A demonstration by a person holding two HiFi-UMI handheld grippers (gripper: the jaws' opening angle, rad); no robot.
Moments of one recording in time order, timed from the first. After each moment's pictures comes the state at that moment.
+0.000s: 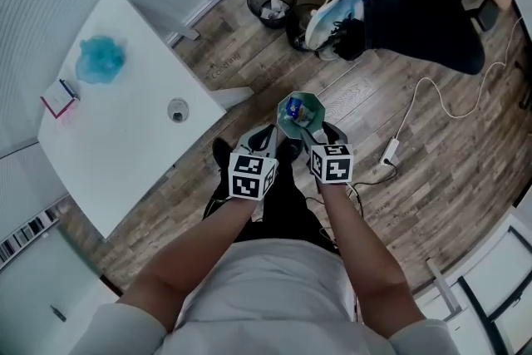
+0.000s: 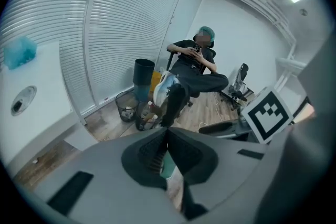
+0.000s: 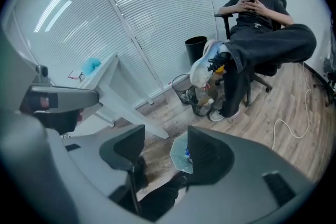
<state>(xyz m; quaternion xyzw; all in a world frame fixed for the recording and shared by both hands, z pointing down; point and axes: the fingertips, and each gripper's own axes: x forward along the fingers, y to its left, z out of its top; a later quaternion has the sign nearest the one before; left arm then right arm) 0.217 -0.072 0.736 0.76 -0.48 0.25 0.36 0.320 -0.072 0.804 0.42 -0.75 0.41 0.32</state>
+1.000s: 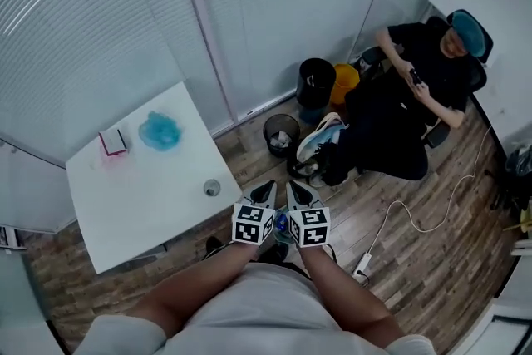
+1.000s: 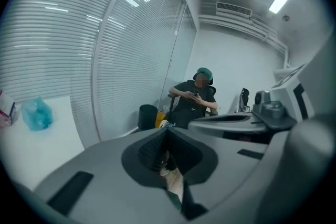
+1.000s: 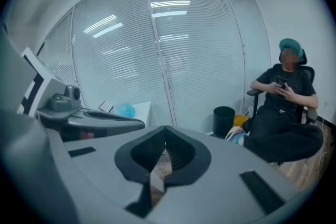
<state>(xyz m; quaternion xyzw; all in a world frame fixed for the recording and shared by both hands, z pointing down) 0.183 -0.167 0.538 0.78 -0.56 0.13 0.25 0.224 -0.175 0.535 0.39 -0.88 0.19 0.19</state>
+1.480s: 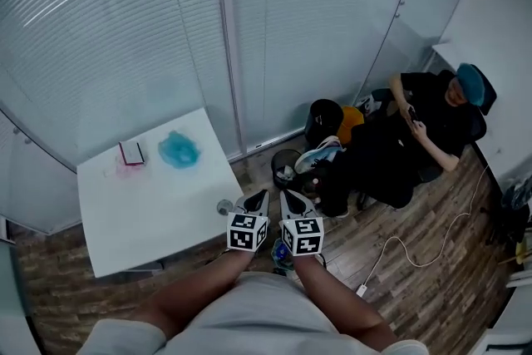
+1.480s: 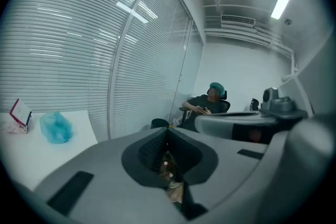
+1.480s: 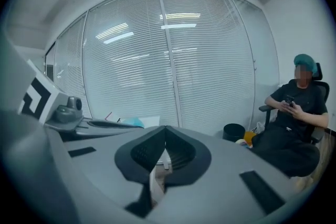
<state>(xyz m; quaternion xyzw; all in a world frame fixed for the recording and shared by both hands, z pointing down) 0.113 -0.159 0.477 0.76 -0.61 0.08 0.21 0.159 -0.168 0.461 0.38 -0.90 0.14 0.14</state>
